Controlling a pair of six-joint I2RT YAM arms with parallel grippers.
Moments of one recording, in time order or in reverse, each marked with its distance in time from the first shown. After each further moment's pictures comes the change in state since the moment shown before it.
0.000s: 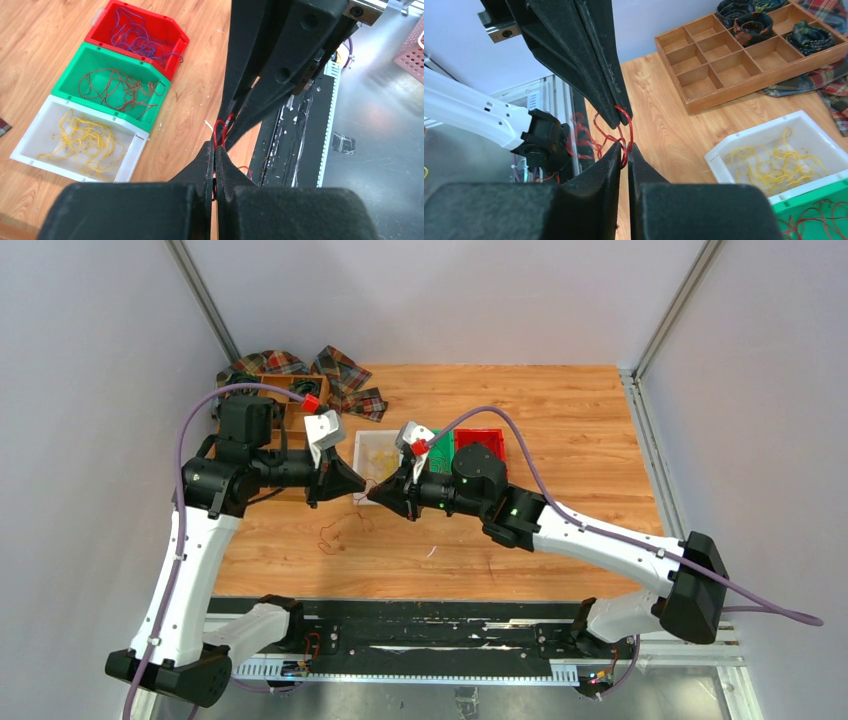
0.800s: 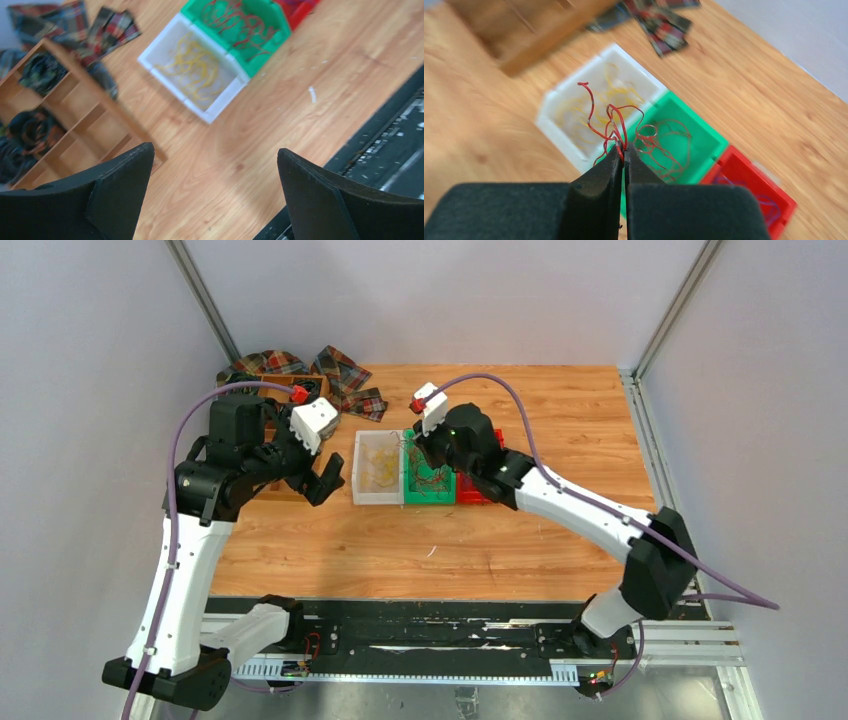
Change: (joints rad) left arm 0.000 -0.021 0.046 -0.005 -0.486 -0.031; right arm -0.209 0.142 0.137 -0.193 0.284 -0.190
